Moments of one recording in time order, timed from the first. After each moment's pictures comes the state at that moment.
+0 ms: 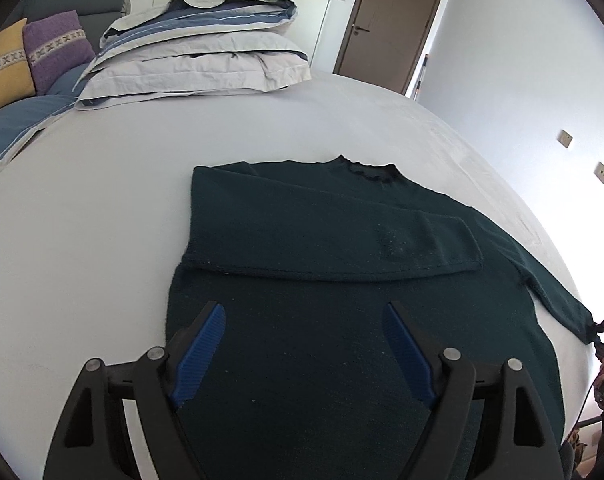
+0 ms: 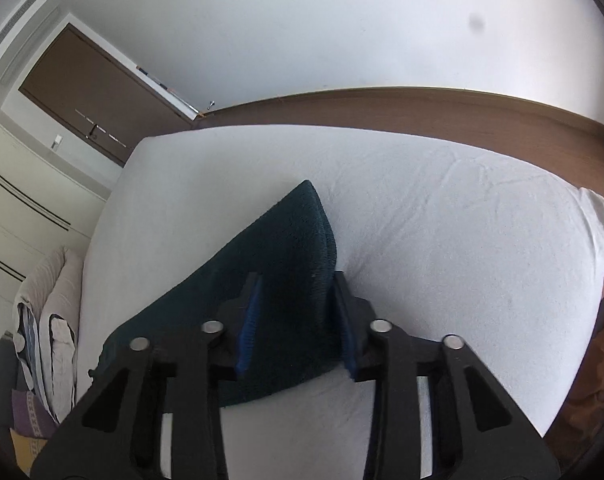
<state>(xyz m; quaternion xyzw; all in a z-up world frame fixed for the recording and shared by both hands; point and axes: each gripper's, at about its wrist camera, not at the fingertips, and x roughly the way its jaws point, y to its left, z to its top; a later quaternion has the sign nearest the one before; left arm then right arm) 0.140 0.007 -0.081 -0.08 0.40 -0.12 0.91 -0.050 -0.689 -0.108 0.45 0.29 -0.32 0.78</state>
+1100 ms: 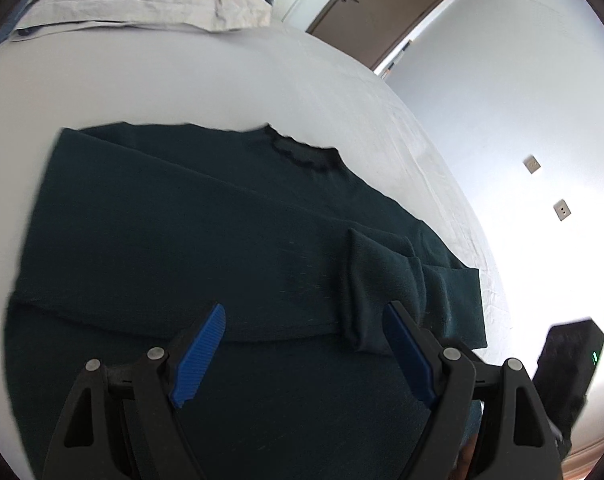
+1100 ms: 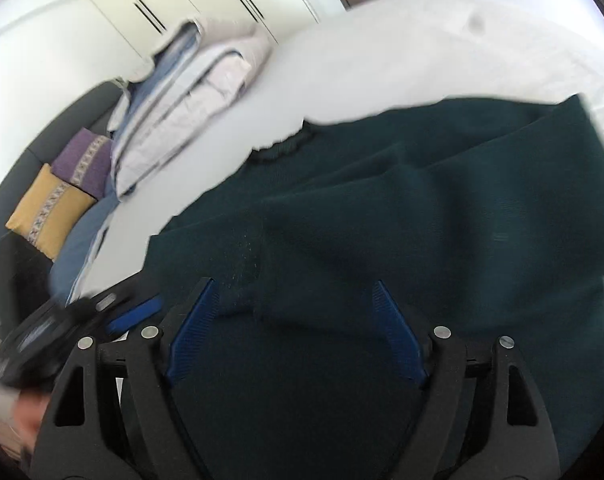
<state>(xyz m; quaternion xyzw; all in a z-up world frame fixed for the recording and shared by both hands) 0.242 -0.065 -0.106 -0.19 0.48 -0.22 0.83 0.157 -0.318 -0.113 0.25 0.40 0.06 0.88</state>
